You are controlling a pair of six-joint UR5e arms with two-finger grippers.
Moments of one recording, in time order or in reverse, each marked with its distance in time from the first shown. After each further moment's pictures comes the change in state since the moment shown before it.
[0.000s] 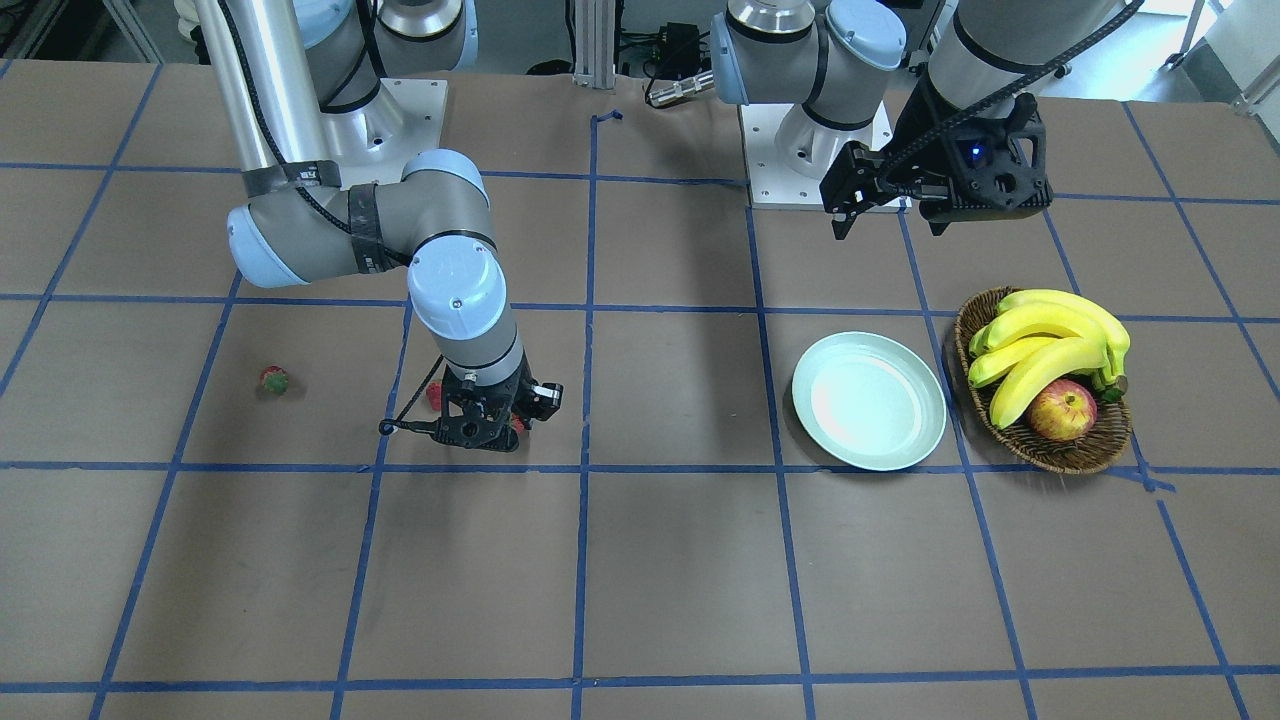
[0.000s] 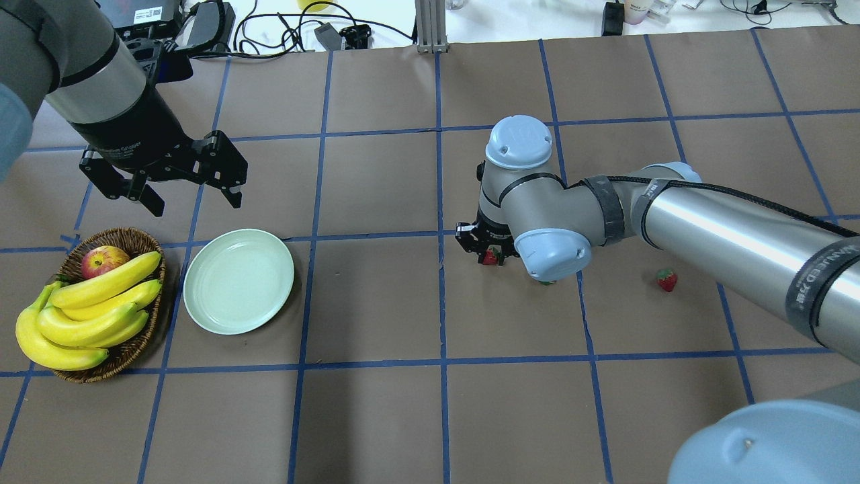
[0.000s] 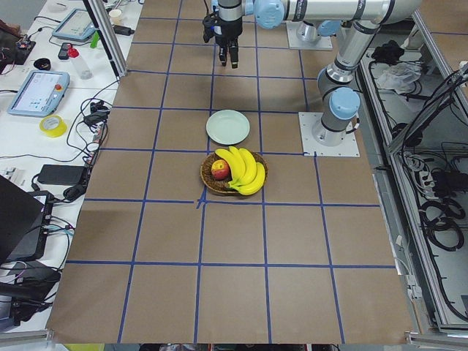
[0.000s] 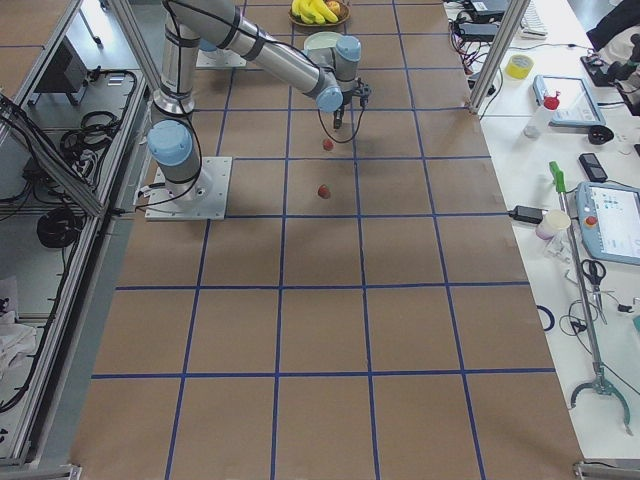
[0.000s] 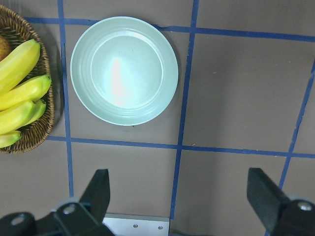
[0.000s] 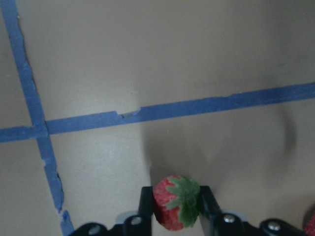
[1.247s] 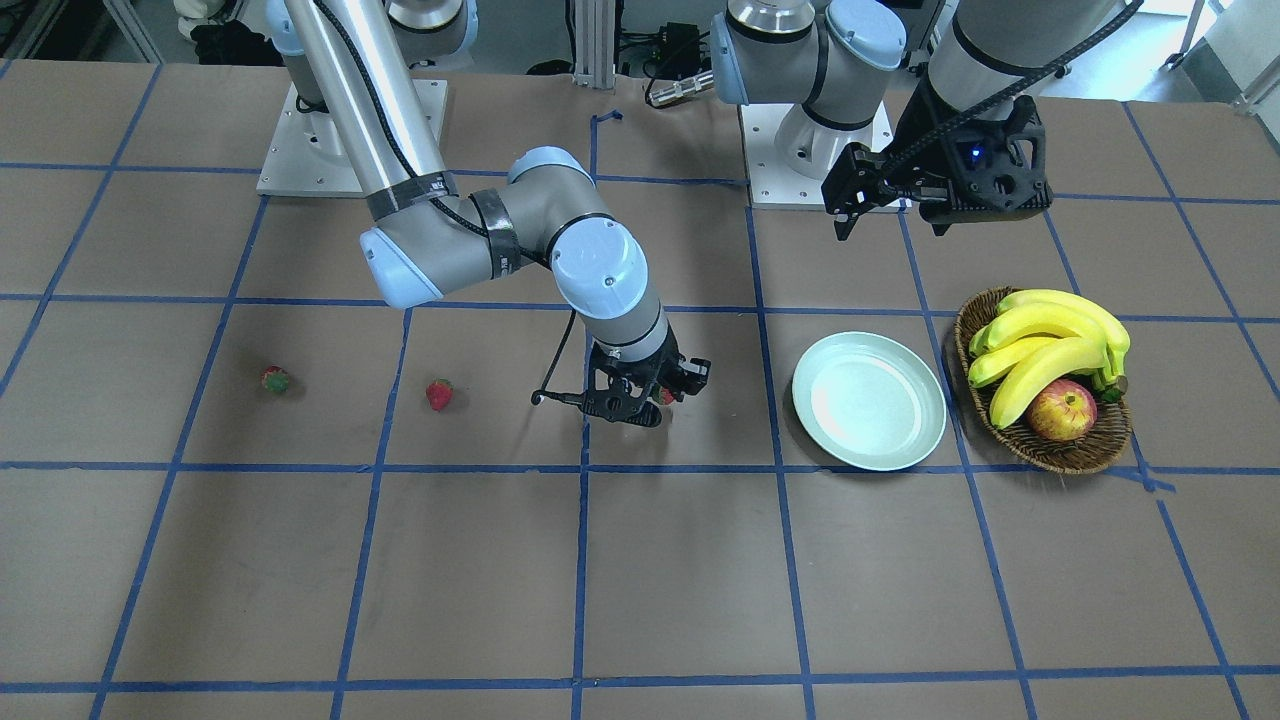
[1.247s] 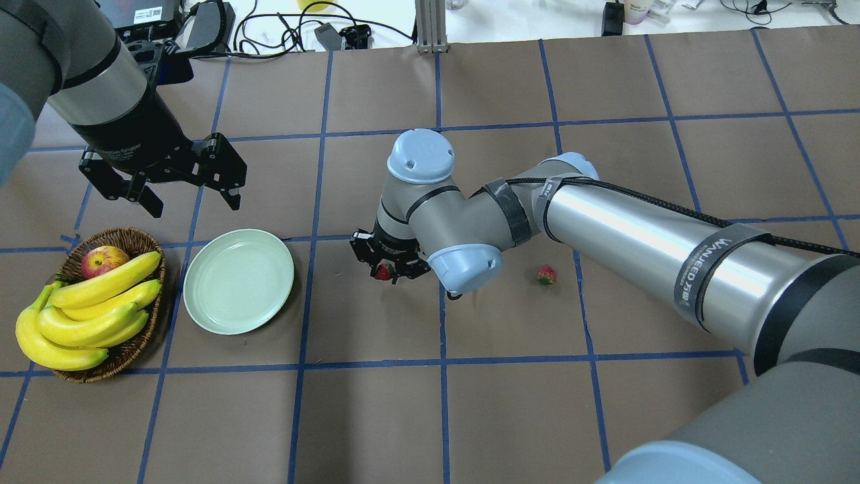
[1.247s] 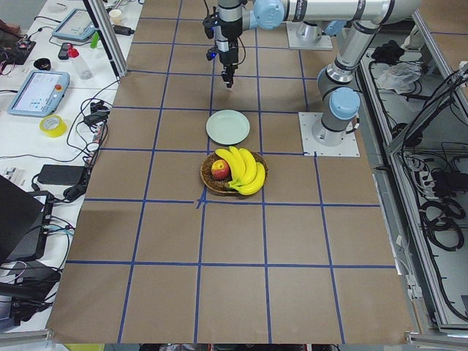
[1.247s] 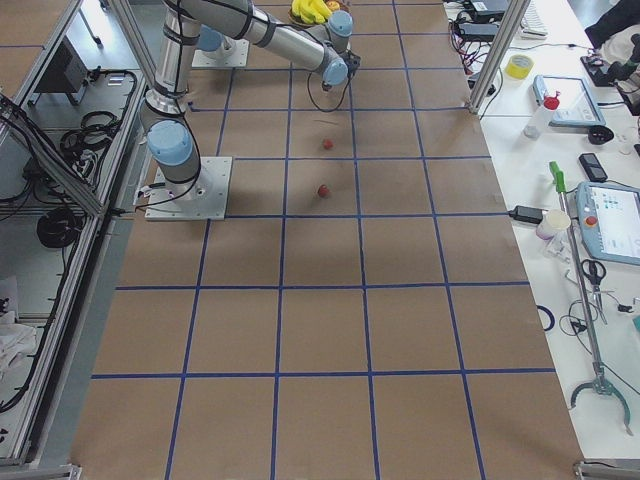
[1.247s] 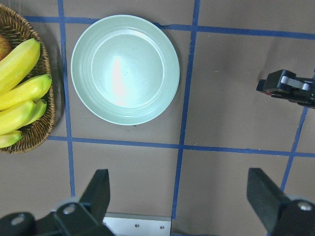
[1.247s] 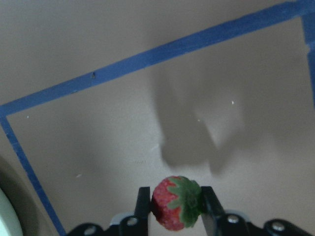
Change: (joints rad) left arm 0.000 -0.002 -0.004 0.001 0.010 0.006; right arm 0.215 0.097 -0.153 -0.016 0.195 0.379
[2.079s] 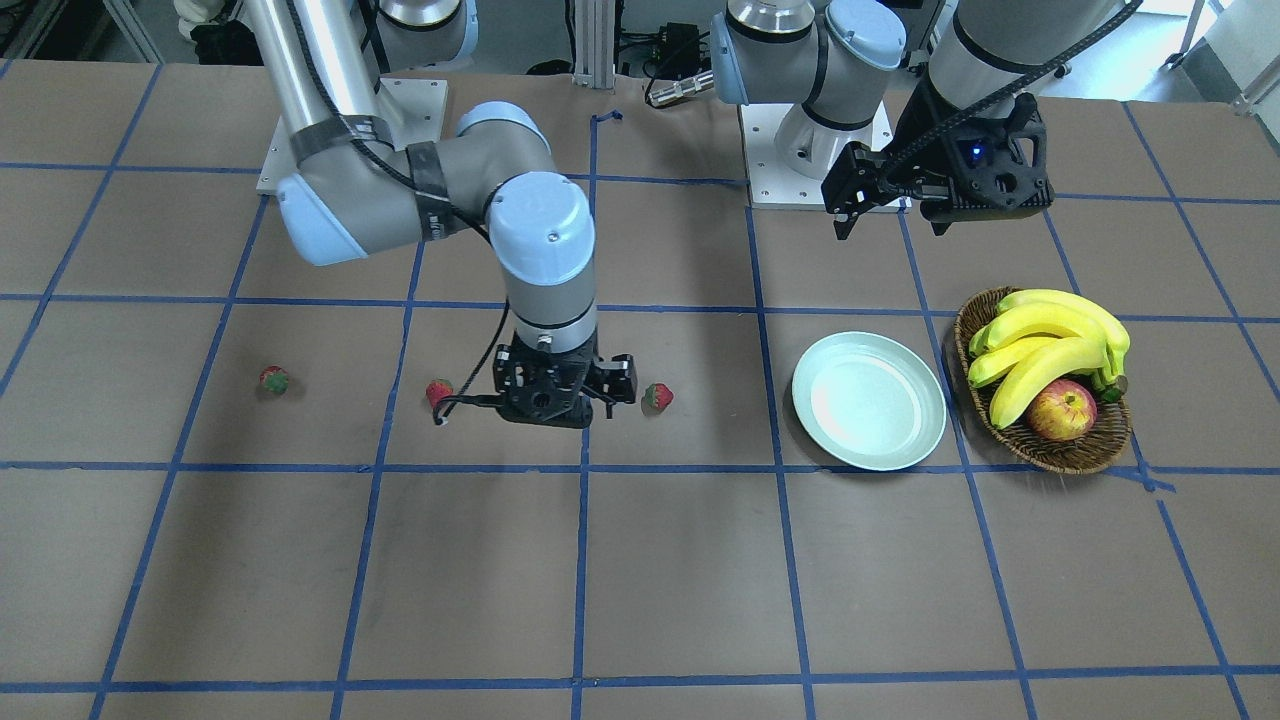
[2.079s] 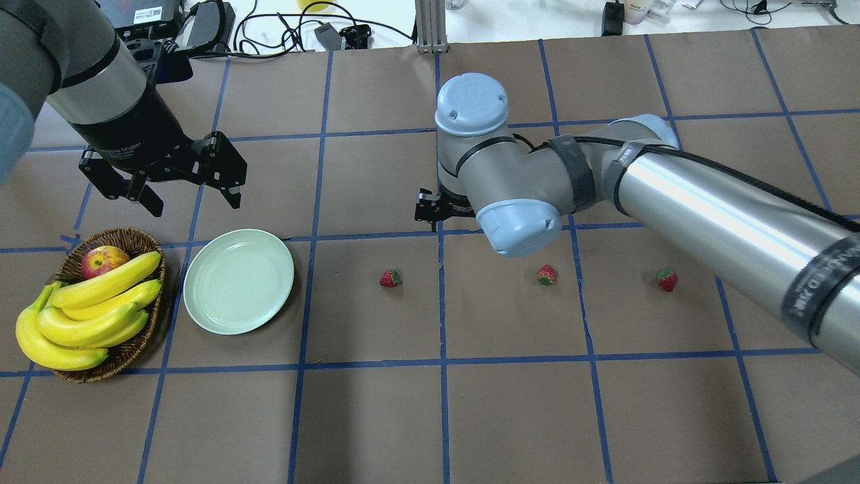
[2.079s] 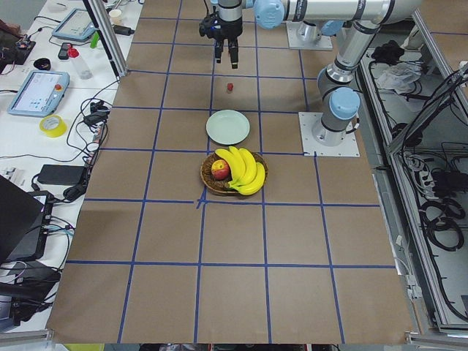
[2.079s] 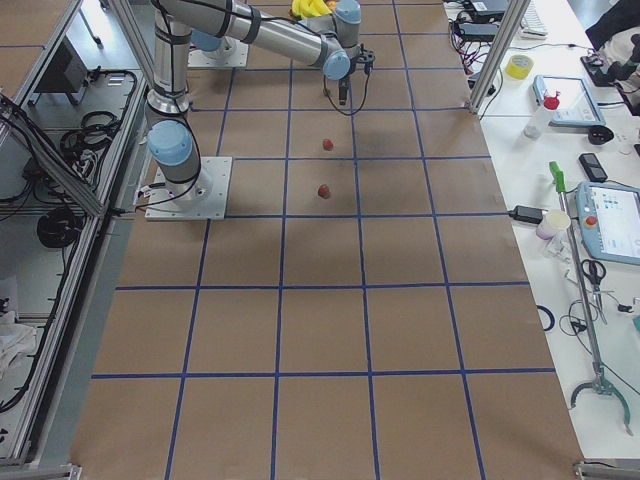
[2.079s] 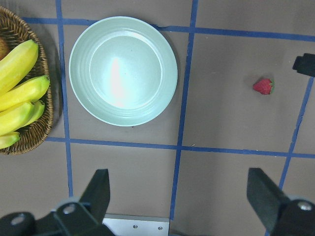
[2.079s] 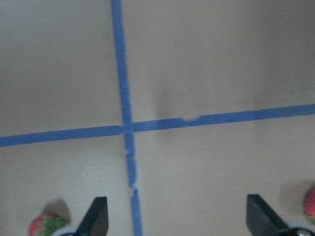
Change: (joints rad) left arm 0.000 0.001 0.001 0.002 -0.002 -0.007; right arm -0.161 -0.156 0.034 0.165 -0.265 -0.373
